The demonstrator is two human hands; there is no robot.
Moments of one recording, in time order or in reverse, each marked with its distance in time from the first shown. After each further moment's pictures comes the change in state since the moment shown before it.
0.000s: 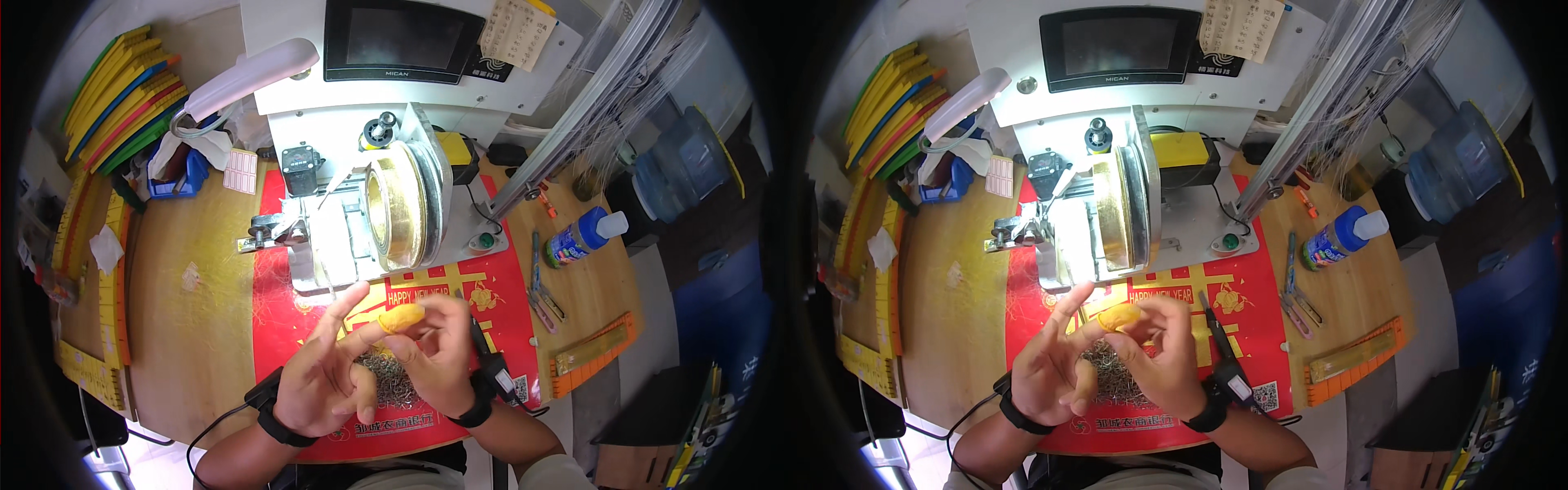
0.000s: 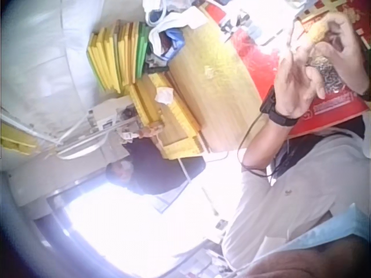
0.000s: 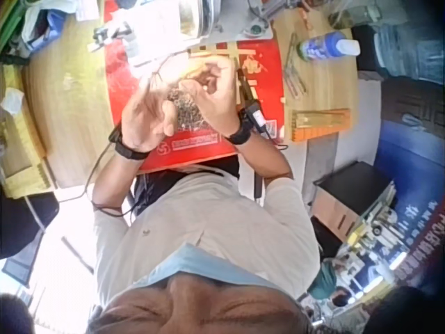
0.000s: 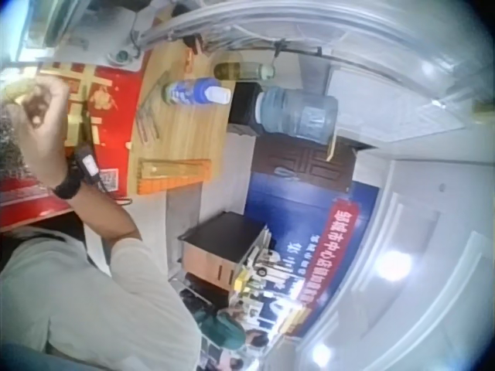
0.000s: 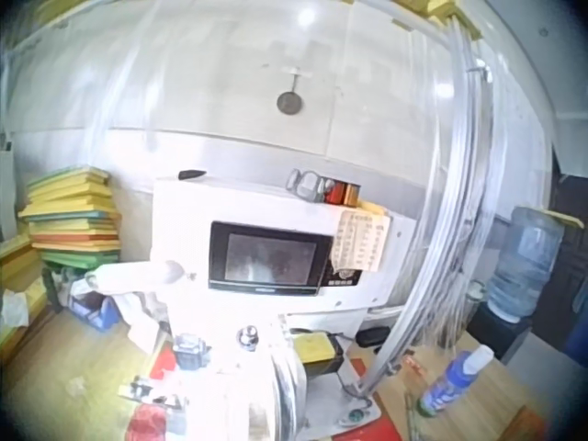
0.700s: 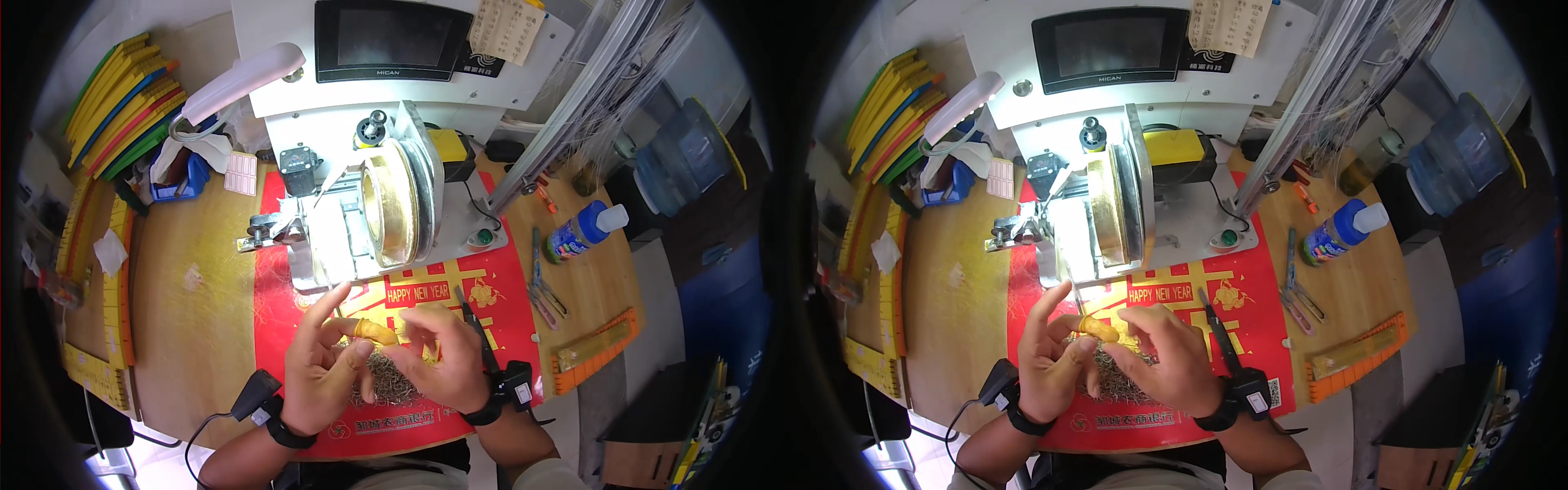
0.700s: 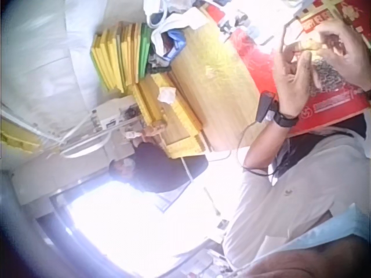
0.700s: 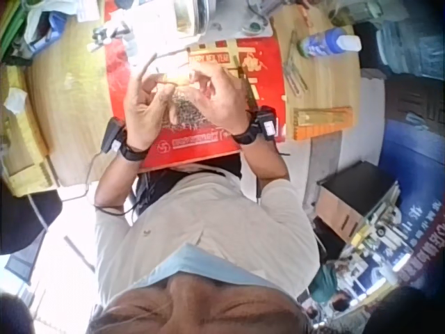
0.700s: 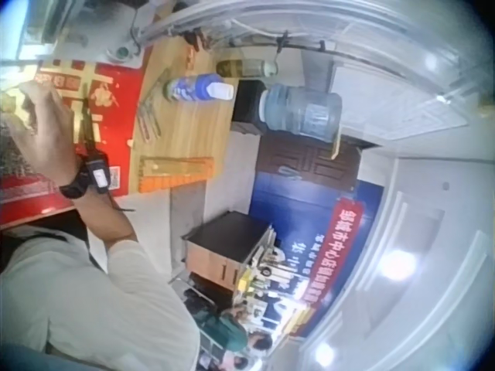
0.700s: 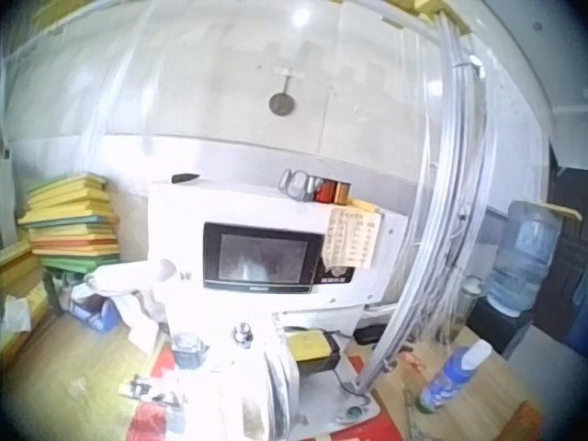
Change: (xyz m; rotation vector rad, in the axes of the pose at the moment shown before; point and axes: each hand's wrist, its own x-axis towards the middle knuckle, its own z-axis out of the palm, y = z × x) left_hand 0.001 -0.016 0.009 0.822 0.304 0.328; right_hand 0.009 -0.028 -0.023 -0.578 -0.232 -0.298
